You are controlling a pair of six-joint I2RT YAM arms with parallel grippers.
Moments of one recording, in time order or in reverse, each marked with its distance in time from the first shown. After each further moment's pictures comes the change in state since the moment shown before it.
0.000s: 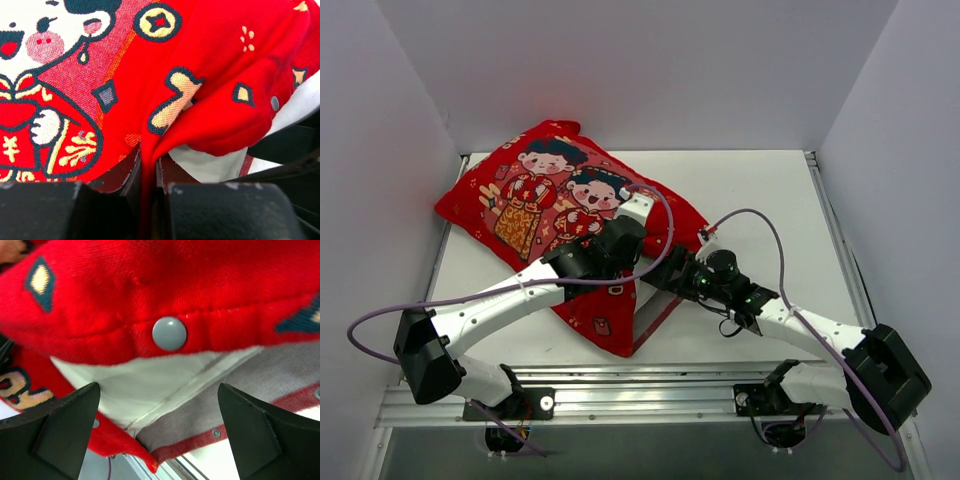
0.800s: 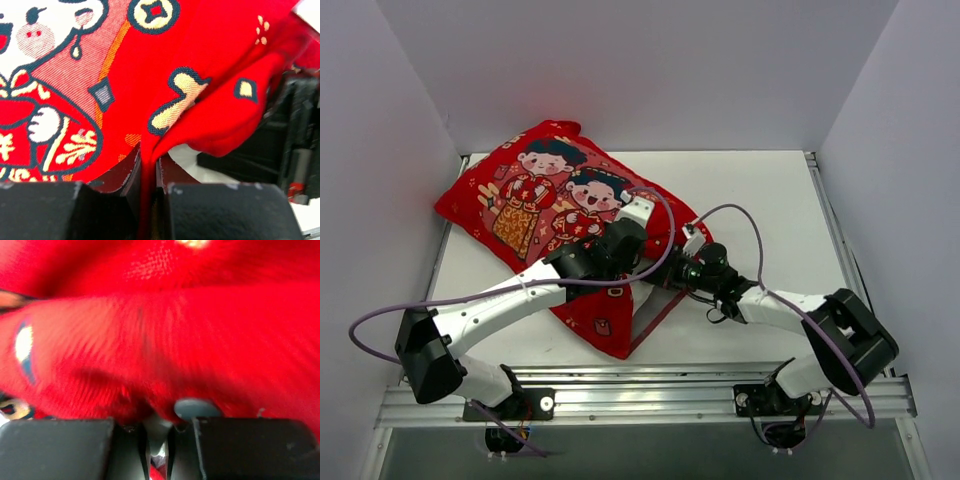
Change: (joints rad) left arm -0.002 0.014 0.002 -0.036 -0.006 -0.005; right arm -0.027 0.295 0.027 0.367 -0.166 0.022
